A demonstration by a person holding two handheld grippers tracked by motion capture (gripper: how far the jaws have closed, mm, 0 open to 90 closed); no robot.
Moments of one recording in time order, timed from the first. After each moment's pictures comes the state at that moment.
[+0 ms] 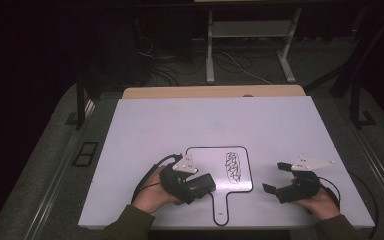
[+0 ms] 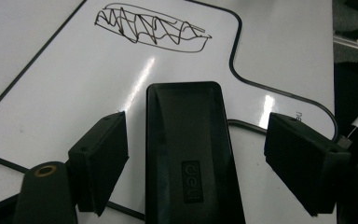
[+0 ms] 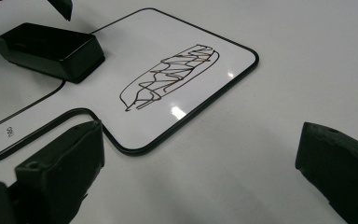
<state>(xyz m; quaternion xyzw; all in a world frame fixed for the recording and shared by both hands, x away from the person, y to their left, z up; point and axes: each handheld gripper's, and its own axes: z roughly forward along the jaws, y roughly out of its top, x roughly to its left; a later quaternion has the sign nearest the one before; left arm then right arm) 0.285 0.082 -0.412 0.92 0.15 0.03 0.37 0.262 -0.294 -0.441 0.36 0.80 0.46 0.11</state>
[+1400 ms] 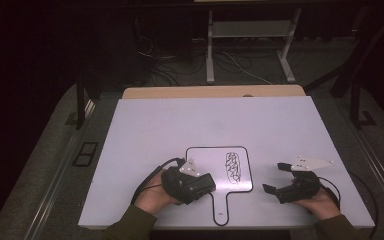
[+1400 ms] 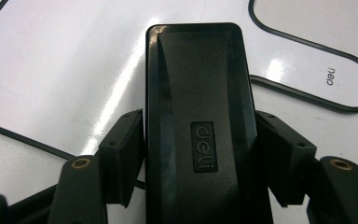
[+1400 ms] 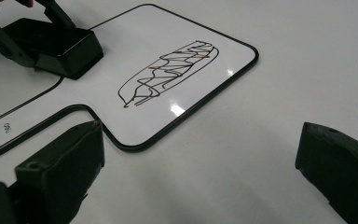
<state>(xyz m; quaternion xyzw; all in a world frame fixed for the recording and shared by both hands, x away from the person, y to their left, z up) 0.287 0.079 -0.428 0.94 0.16 0.03 0.30 0.263 -0.294 -0.442 0.36 0.81 0.46 0.11</state>
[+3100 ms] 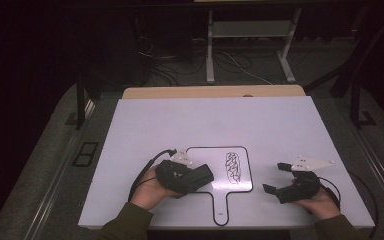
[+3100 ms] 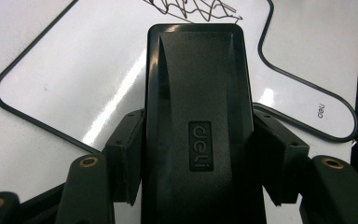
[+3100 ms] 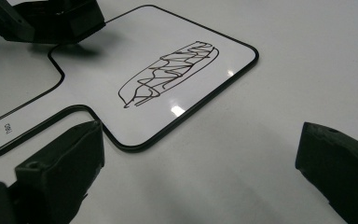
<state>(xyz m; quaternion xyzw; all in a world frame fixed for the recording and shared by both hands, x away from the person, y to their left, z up) 0.299 0.094 -0.411 0.92 0.21 0.01 0.34 0.263 -0.295 -0.442 0.36 0.81 0.46 0.11</state>
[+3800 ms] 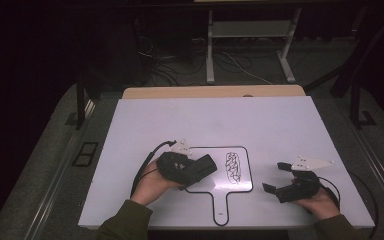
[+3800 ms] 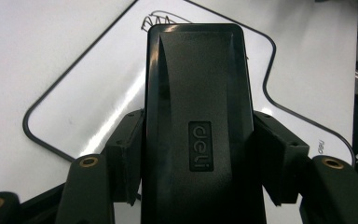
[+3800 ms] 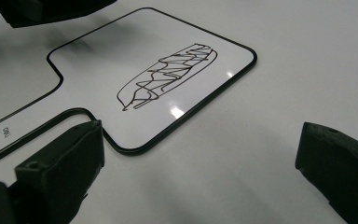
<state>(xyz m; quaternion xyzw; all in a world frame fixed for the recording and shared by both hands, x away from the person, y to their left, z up) 0.316 0.089 -0.399 0.90 0.22 0.02 0.38 0.264 -0.295 -0.442 0.36 0.80 0.46 0.11</state>
